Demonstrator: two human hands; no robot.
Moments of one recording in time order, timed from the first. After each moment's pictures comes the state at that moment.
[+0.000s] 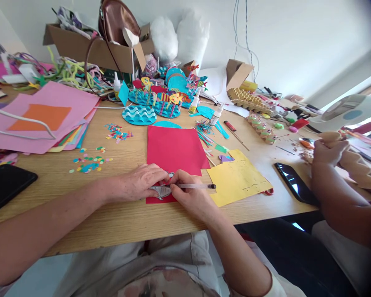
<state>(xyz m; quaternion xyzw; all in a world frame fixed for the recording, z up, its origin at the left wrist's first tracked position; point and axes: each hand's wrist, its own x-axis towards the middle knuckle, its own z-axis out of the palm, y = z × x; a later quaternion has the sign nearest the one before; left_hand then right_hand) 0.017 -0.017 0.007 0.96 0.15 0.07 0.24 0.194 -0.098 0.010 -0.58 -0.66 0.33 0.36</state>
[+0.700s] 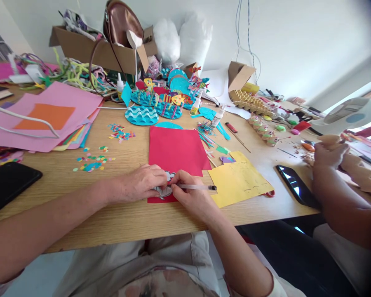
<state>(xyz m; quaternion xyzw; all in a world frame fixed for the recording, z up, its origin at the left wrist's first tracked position) 0.016 -0.016 0.000 0.97 0.09 0.13 0.16 0.194 -0.098 0.012 -0.58 -0.67 0.31 0.34</state>
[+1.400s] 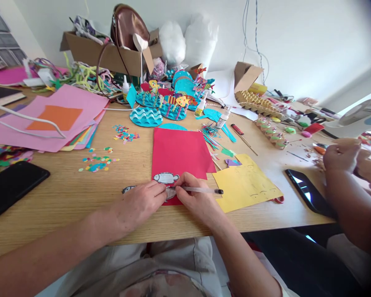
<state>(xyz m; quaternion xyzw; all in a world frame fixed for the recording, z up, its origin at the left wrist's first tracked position) 0.011 -0.067 -0.007 0.97 0.20 0.11 0.05 0.195 -0.097 0.012 -0.59 -0.66 0.31 0.34</state>
